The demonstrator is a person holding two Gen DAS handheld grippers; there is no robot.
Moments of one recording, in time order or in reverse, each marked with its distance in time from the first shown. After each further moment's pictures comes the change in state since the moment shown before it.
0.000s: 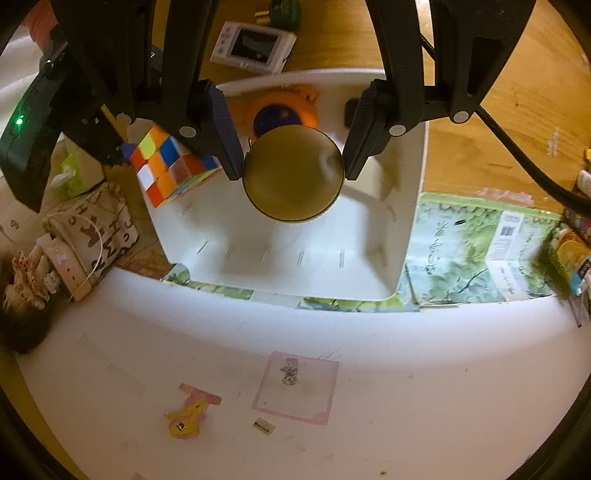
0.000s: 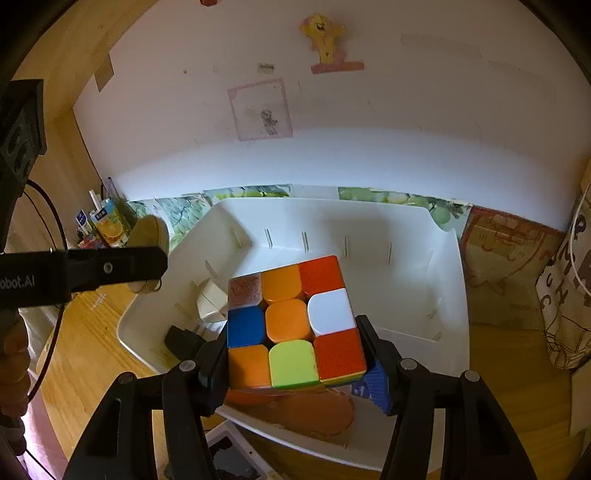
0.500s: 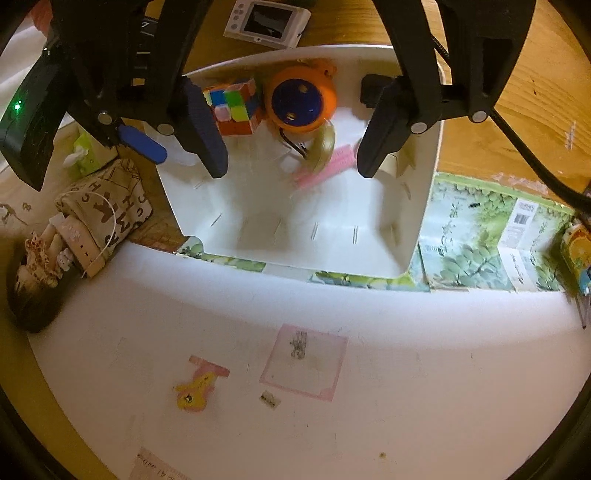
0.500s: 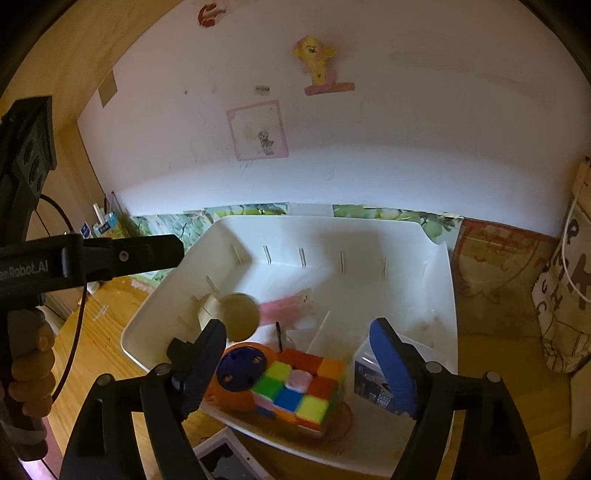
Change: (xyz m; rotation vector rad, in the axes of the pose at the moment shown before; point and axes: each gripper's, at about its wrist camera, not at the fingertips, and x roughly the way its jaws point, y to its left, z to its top) left arm 0.000 0.001 0.004 -0.026 -0.110 -0.063; right arm -0.015 -0.005 0.001 0.018 -0.068 0.010
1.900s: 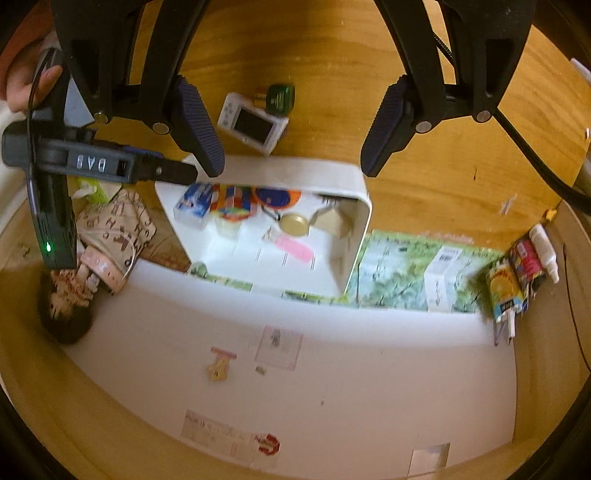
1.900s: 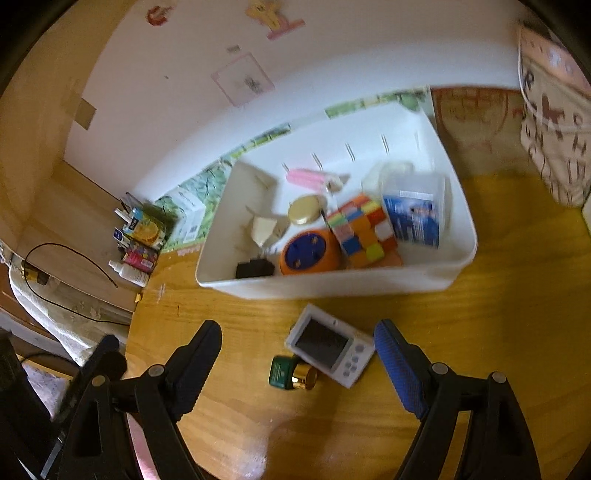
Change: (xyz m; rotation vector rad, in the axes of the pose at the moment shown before) left arm -0.126 -0.006 -0.124 -0.020 -0.148 0.110; right arm -0.057 0.016 -0.046 0.358 0.307 0.124
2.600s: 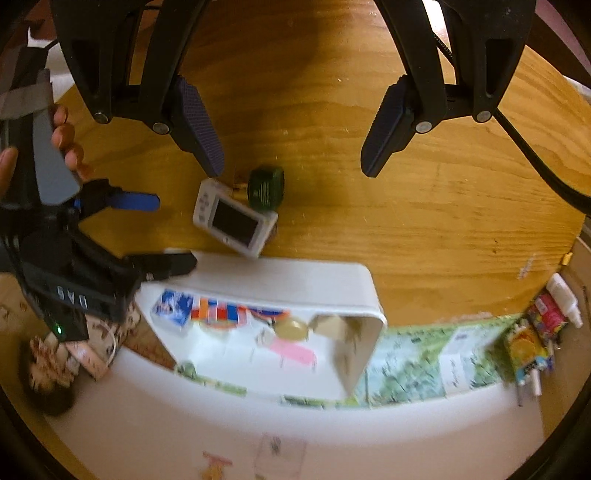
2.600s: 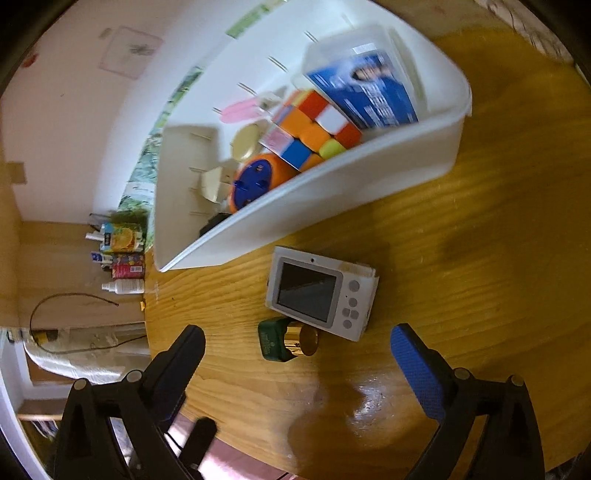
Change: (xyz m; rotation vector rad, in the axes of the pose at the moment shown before) left arm 0.050 0.000 -0.056 0.045 0.307 0.016; right arm 0.059 -0.043 -0.017 0.348 0.245 0.047
